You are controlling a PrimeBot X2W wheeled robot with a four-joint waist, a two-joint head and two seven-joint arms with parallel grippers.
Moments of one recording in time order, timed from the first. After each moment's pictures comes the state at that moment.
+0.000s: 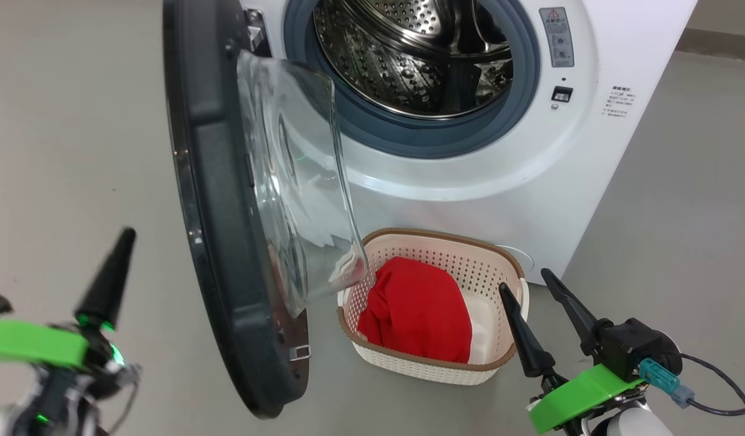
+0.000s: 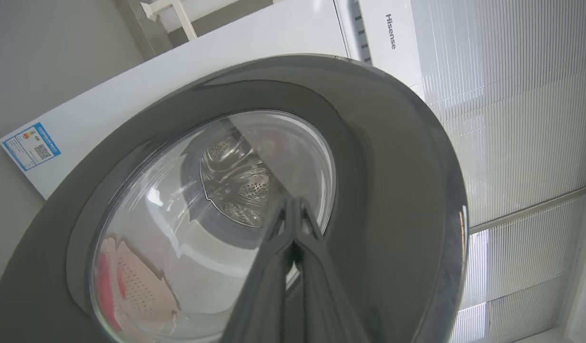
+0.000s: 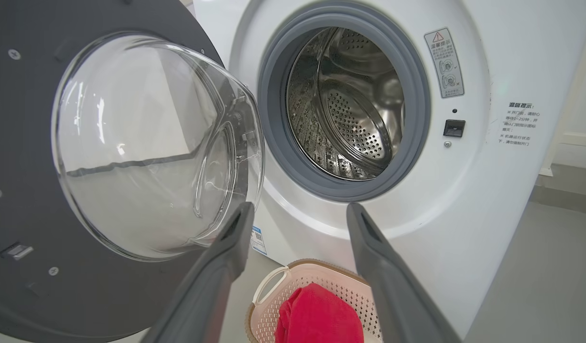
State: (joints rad) left arm -0.26 0.17 0.10 0.14 -1.52 -0.06 0.20; right arm -0.11 -0.05 0.17 0.26 0.26 0.12 -0.26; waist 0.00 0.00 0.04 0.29
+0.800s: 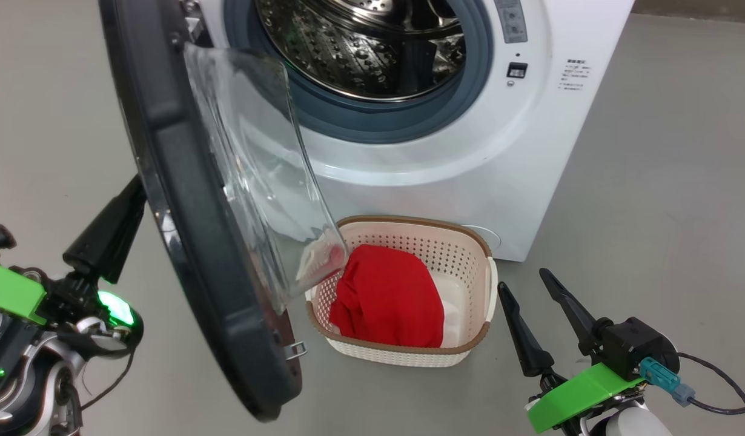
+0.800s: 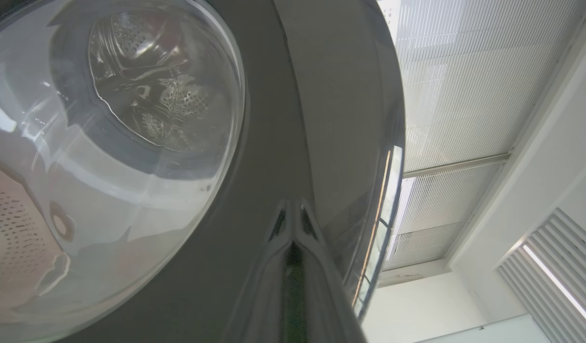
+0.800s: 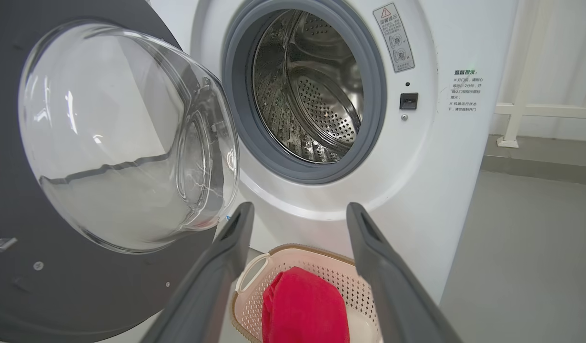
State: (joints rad) left arm -0.37 0.20 0.13 -0.03 -1.80 0.18 0.46; right arm -0.11 -0.05 0.18 0.26 0.29 0.12 -0.26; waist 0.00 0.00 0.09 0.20
